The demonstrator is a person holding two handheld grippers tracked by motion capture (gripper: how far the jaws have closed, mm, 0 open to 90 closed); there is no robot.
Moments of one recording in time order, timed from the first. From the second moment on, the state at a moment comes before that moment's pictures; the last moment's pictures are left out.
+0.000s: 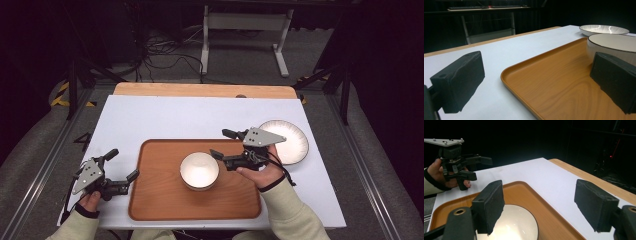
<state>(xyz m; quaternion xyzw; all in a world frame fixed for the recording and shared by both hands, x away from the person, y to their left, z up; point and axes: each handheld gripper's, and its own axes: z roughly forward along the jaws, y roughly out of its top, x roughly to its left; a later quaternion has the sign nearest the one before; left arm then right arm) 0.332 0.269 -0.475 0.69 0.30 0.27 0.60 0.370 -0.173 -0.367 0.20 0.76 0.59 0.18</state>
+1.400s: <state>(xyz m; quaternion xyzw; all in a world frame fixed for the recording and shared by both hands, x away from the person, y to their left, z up) 0.332 0.269 -0.475 0.69 0.30 0.27 0.60 0.347 -0.264 -0.380 0.24 0.72 0.61 0.24</state>
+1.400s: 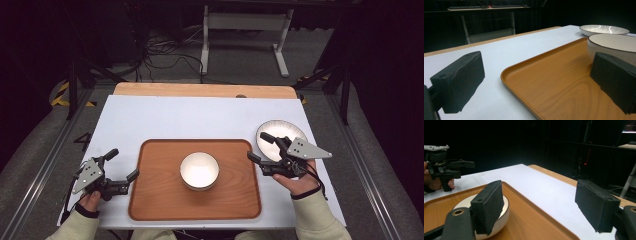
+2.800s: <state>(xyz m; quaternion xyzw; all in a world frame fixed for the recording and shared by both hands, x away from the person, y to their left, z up) 0.332 0.269 -0.475 0.69 0.30 0.27 0.60 0.327 -0.305 -0.450 0.29 0.68 0.61 0.26</state>
